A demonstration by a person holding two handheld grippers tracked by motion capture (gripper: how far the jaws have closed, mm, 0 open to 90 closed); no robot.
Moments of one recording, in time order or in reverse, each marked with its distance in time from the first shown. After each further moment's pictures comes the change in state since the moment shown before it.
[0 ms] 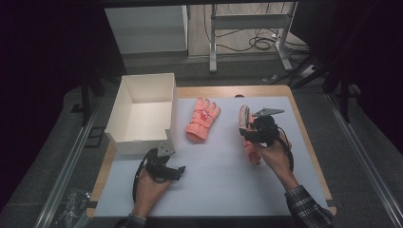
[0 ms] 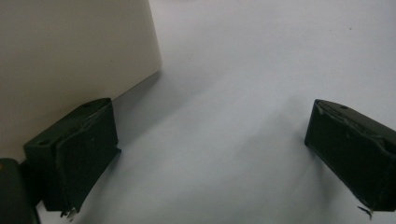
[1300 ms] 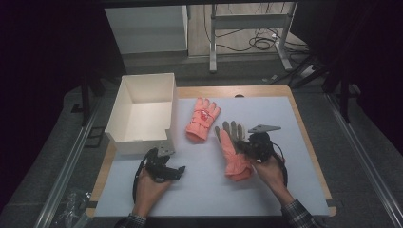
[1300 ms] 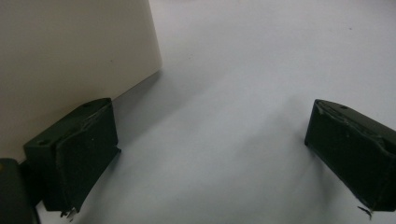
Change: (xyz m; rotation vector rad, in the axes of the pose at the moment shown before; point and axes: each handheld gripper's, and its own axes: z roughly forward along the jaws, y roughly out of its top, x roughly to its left) left arm 0.000 0.000 0.000 -0.001 0.001 -0.001; right arm 0.029 -0.045 0.003 0.009 0.120 0.073
